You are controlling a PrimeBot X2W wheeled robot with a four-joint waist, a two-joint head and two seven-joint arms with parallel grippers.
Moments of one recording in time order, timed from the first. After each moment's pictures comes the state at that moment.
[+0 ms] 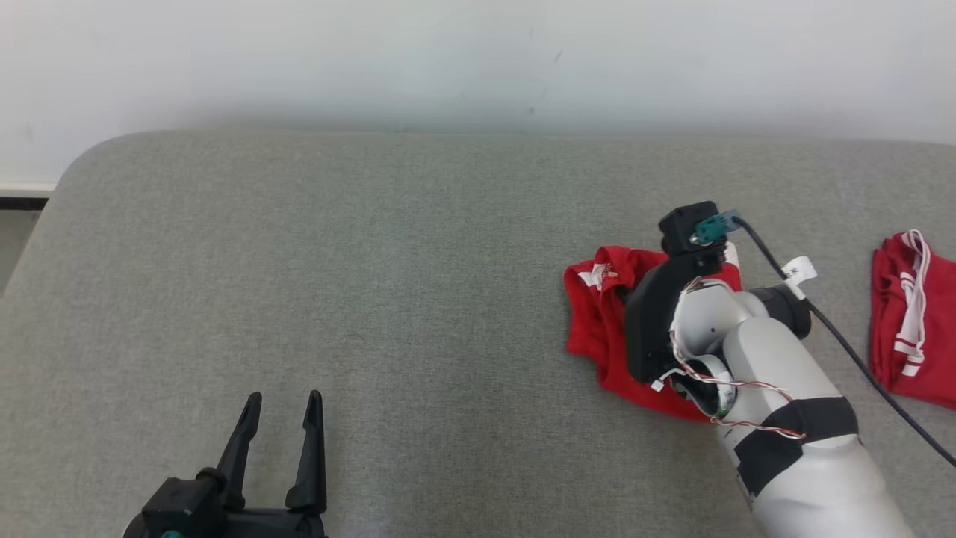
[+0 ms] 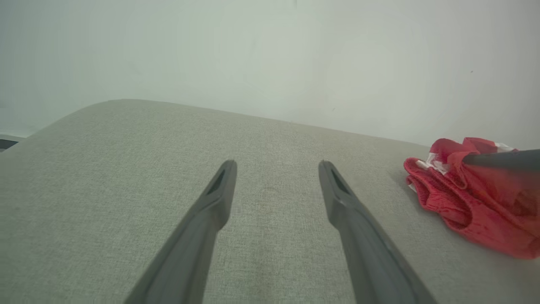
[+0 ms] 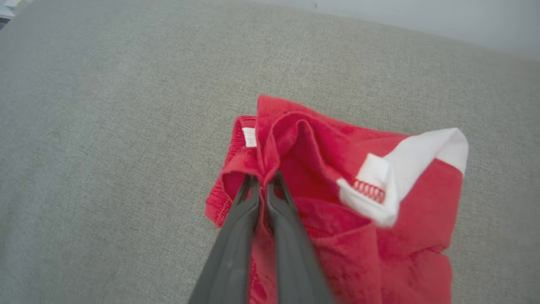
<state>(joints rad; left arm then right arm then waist) -0.04 0.05 -0.07 0.13 -0.24 -0.07 -0.26 -0.70 -0.09 0.23 0.64 0.25 0.13 0.56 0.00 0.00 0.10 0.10</state>
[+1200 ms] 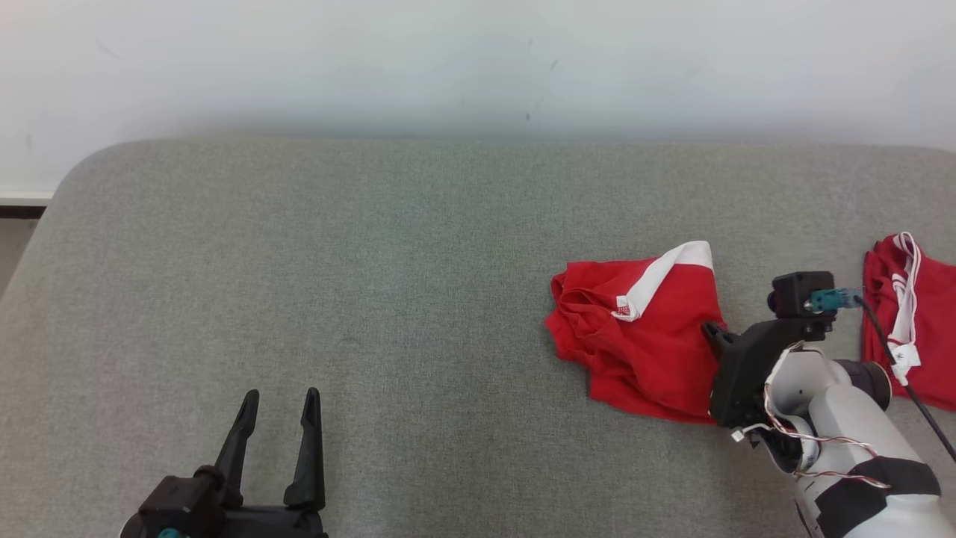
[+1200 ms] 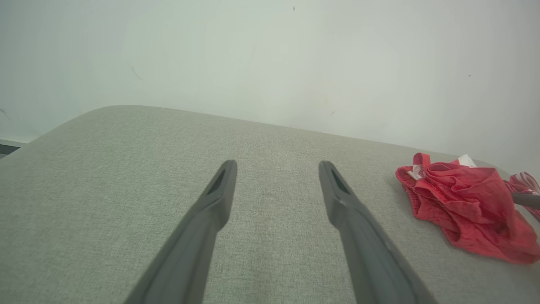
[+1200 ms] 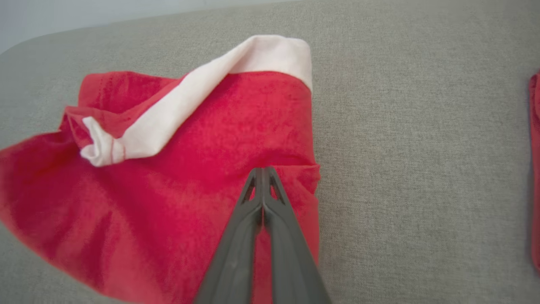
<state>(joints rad) -0.04 0.05 -0.08 0.13 -0.24 -0.06 -0.26 -0.56 -0.22 0.20 0.70 0.44 0.13 0.32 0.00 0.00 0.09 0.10</state>
